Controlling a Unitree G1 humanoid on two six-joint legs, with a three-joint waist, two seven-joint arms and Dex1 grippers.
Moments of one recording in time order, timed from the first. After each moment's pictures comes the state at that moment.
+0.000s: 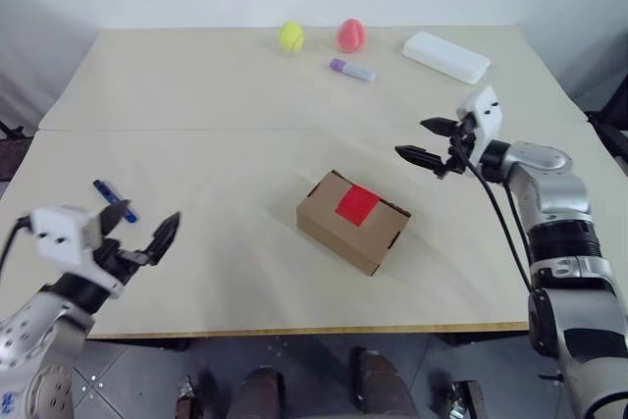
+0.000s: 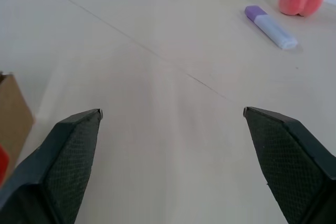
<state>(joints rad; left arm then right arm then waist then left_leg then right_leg) 0.22 0.38 0.67 -0.71 -0.54 0.62 -0.34 -0.89 -0.57 -0.05 0.65 0.25 0.21 0.99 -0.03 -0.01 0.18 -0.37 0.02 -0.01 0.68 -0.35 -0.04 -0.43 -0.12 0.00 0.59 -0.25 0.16</state>
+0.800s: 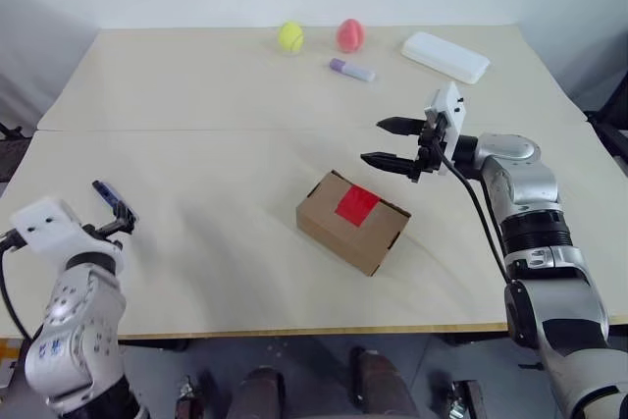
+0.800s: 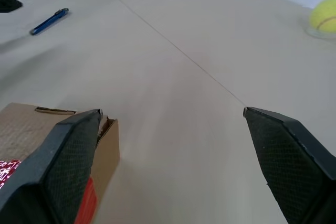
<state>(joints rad) -0.19 0.21 0.63 -0.48 -0.42 0.91 0.35 -0.93 -0.50 -0.02 0.59 0.26 0.22 1.18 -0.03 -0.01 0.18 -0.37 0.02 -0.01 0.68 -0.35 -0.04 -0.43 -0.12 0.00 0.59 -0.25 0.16</state>
